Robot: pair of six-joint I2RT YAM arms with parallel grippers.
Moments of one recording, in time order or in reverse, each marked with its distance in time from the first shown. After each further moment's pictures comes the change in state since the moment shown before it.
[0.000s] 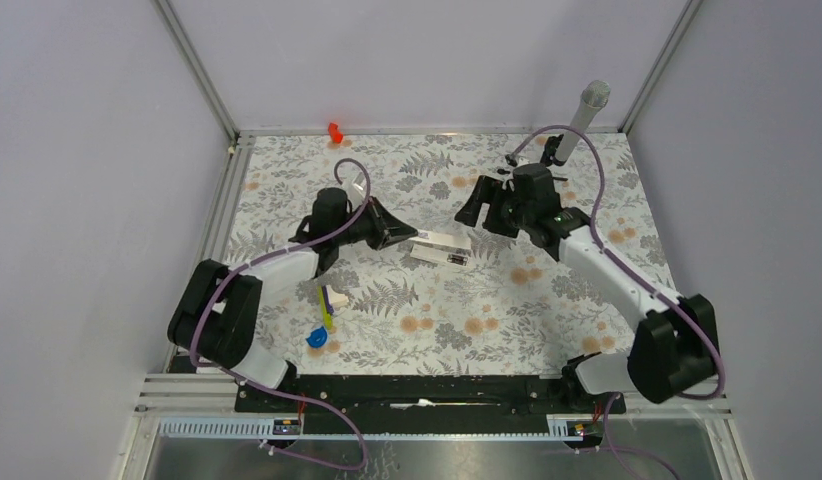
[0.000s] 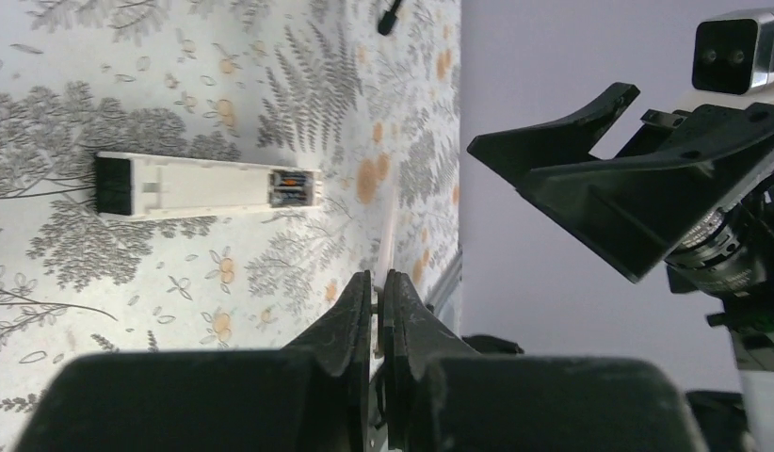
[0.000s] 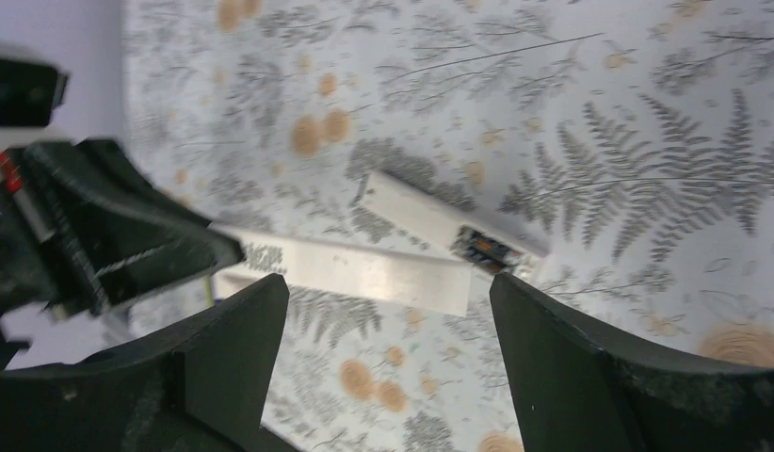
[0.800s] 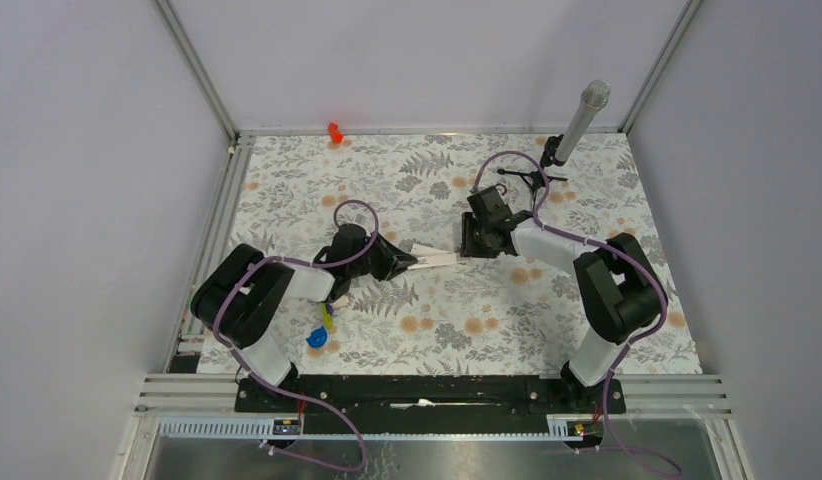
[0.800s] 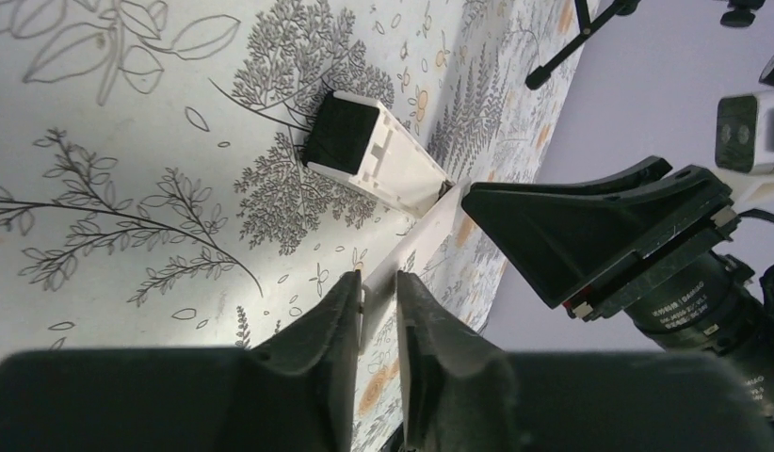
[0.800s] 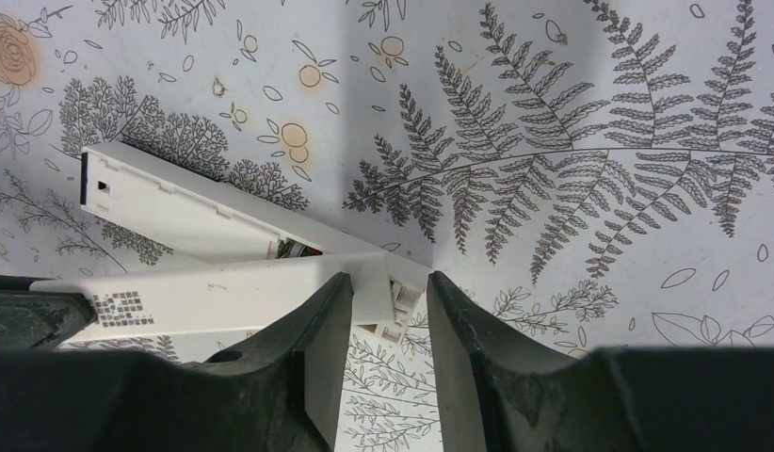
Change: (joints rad) left arm -0.101 0.136 -0.160 0.127 -0.285 -0.197; right arm 0.106 0.304 -0.023 0.027 0.190 -0.106
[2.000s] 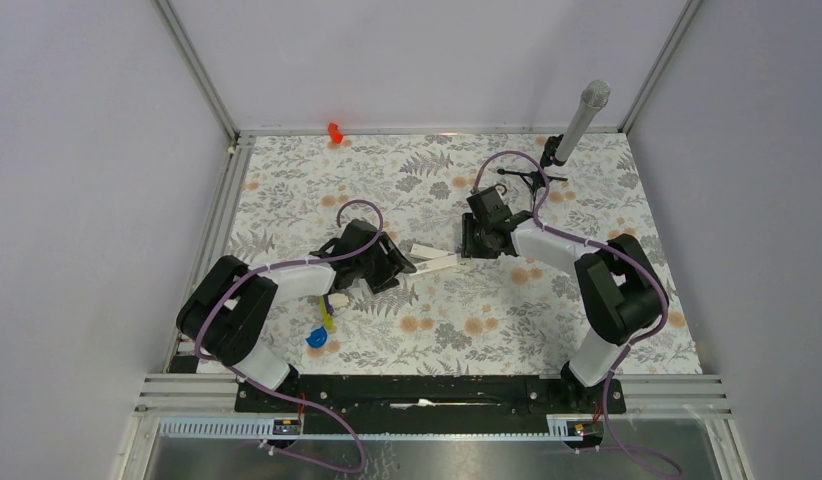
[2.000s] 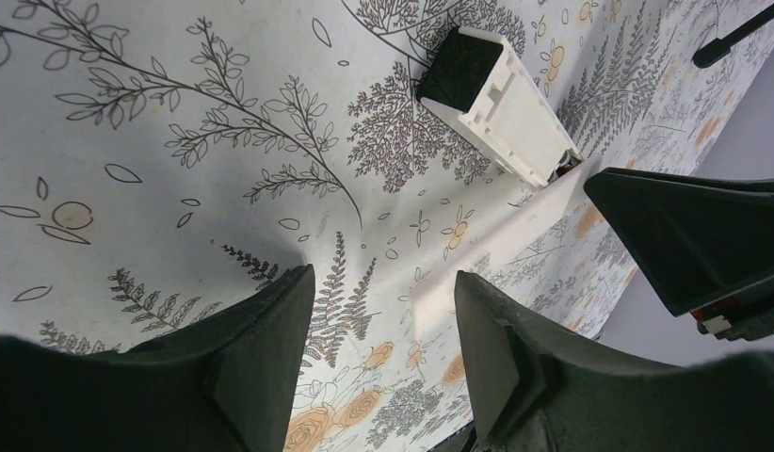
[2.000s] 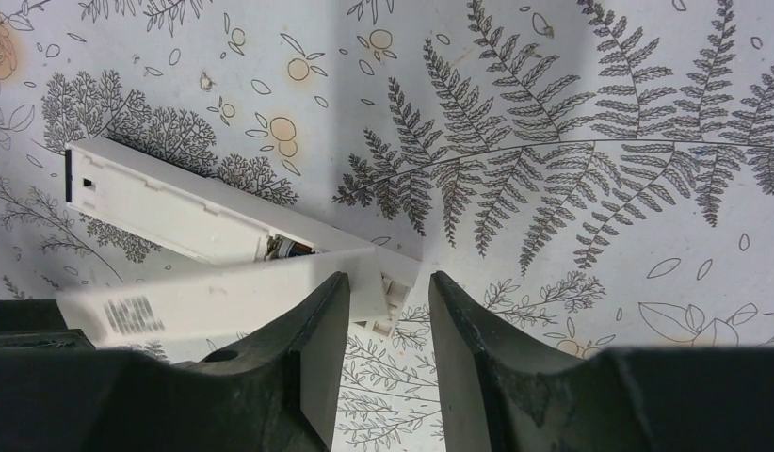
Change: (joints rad) left arm -0.051 -0.108 0.119 -0.506 -0.122 0.154; right arm 0.004 -0.010 -0.003 -0.017 0.023 -0.009
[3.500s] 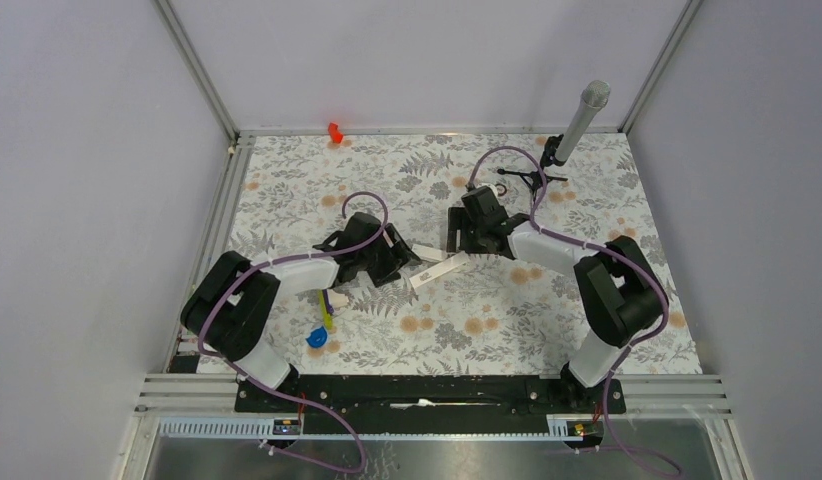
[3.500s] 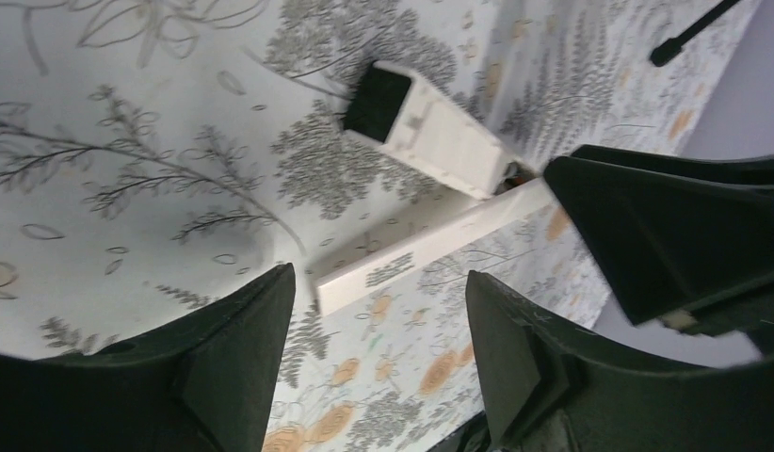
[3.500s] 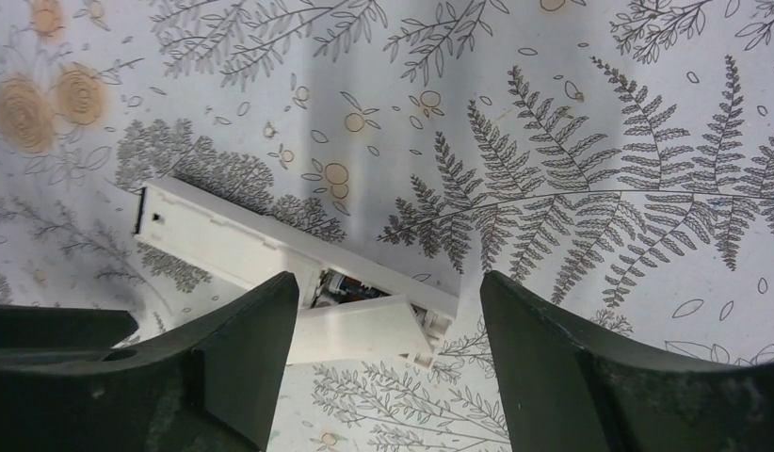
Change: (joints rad) left arm 0.000 0.029 0.079 0.001 0.011 0.035; right arm 0.038 0.008 -0.003 0.109 0.055 0.020
